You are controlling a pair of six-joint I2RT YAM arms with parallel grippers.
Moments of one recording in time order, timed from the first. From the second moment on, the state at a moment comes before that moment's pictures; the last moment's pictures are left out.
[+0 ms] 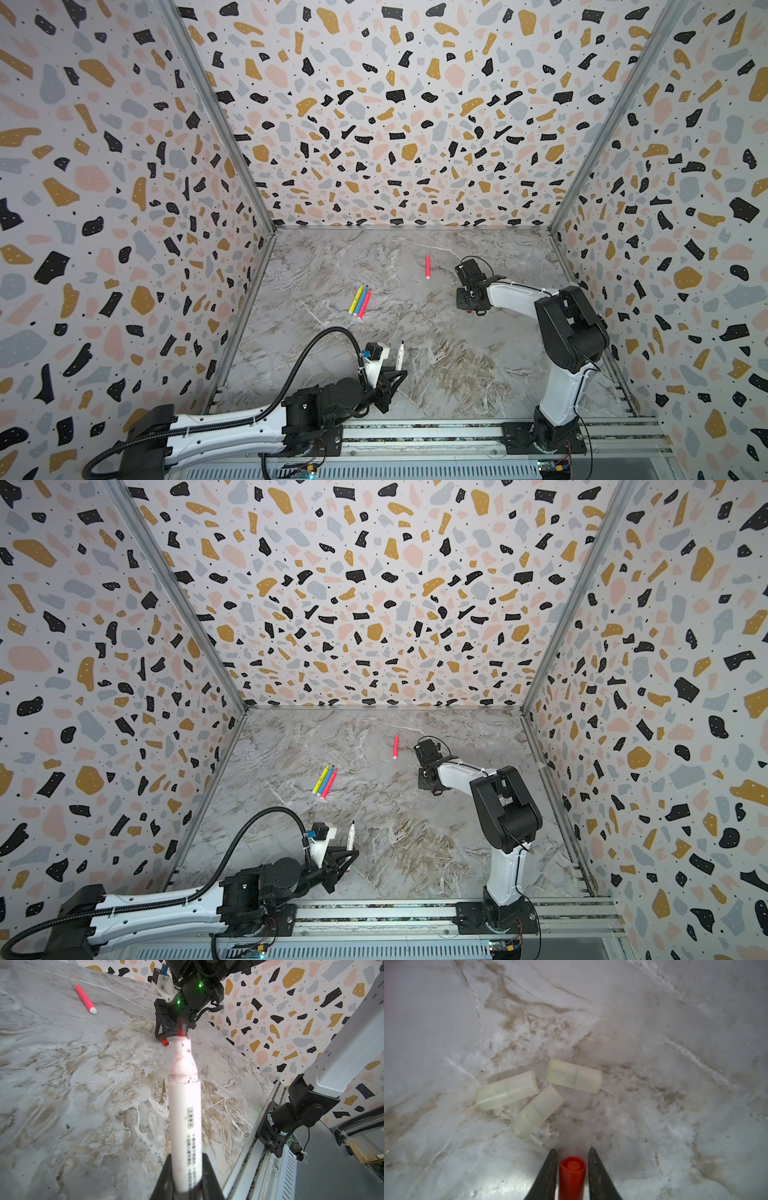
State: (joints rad) left arm -1.30 0.61 0.15 0.16 -0.29 -0.60; right arm 0.46 1.88 1.14 -0.42 0.23 0.44
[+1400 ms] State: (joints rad) left arm -1.31 0.83 0.16 0.42 -0.20 -0.59; right arm 0.64 0.93 0.43 0.38 -0.37 0.69
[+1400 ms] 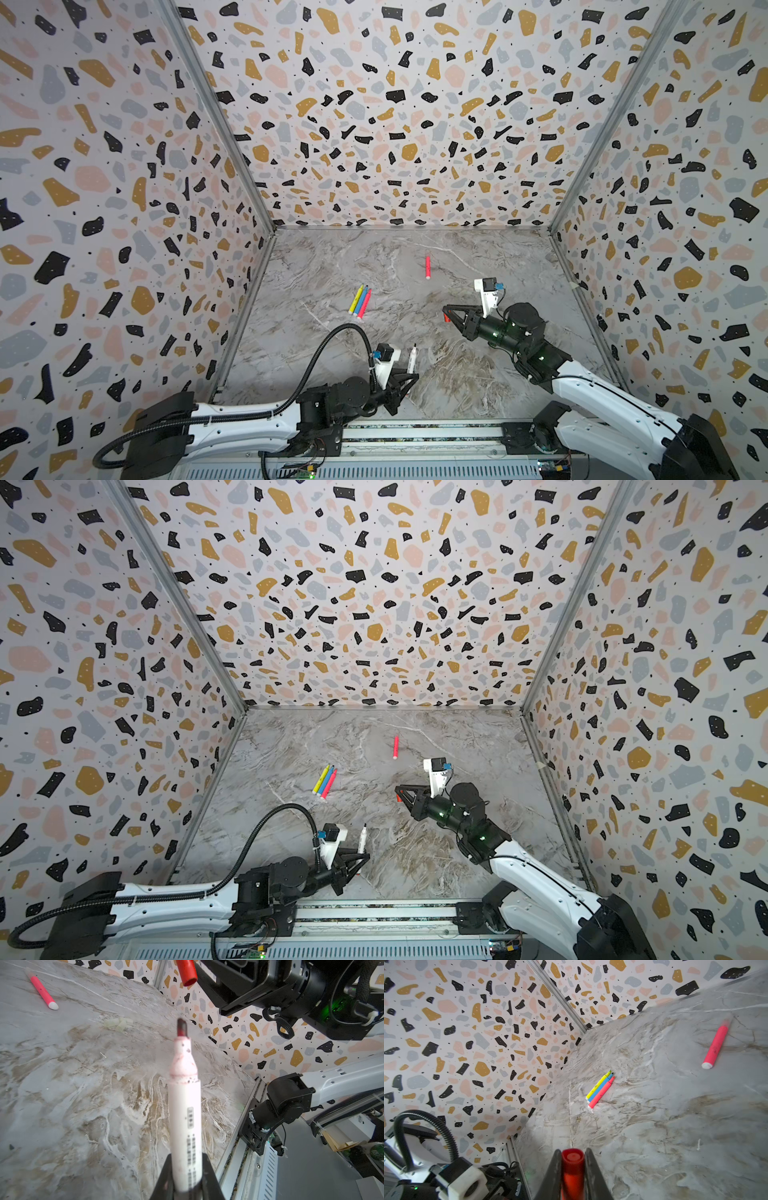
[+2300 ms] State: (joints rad) left arm -1.35 1.02 0.21 0.61 -0.15 -0.60; right arm 0.83 0.97 0.28 0.78 -0.33 0.86
